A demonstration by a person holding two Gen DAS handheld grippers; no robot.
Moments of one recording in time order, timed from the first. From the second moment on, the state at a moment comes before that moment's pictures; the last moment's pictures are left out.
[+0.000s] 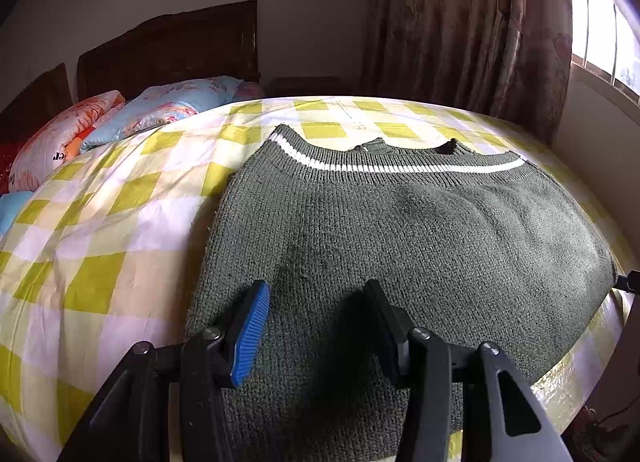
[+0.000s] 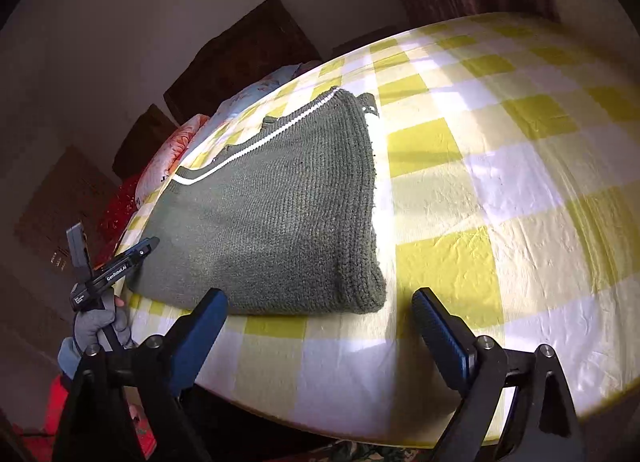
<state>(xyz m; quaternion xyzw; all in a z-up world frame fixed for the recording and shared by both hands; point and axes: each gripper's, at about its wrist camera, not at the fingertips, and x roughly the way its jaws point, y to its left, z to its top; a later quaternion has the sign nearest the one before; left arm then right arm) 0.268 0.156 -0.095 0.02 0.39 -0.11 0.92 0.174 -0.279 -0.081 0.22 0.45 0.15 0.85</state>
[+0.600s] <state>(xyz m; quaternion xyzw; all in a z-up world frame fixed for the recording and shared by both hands) 0.270 0.158 -0.095 0.01 0.39 -0.11 0.91 0.183 -0.236 -0.078 0.22 0.52 0.12 0.82</state>
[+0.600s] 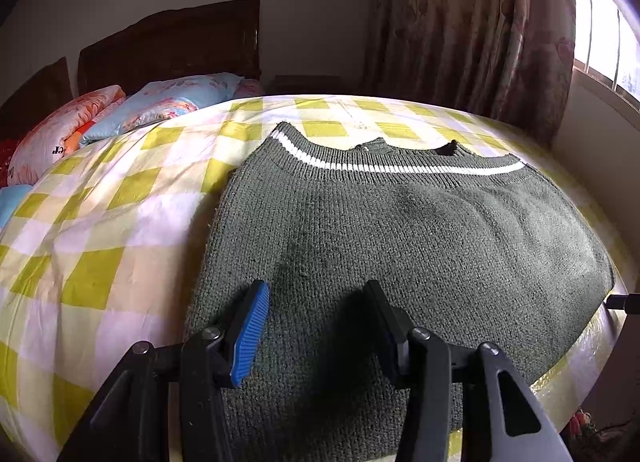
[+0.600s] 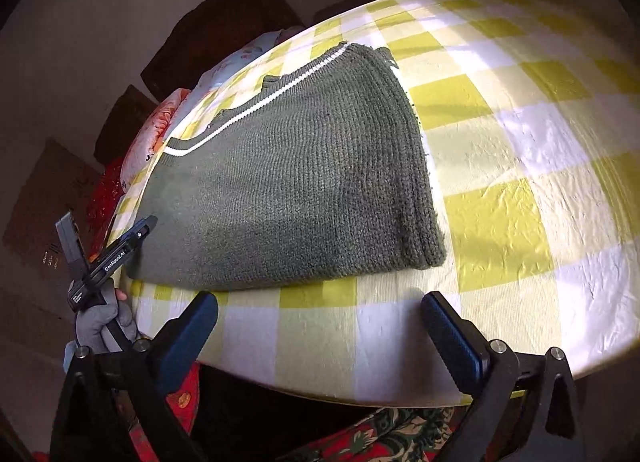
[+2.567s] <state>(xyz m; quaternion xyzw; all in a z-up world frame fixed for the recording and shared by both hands) 0.219 0.025 -0.100 0.16 0.41 -0.21 0.87 0.207 -0.287 -0.099 0.36 0.39 0.09 0.84</state>
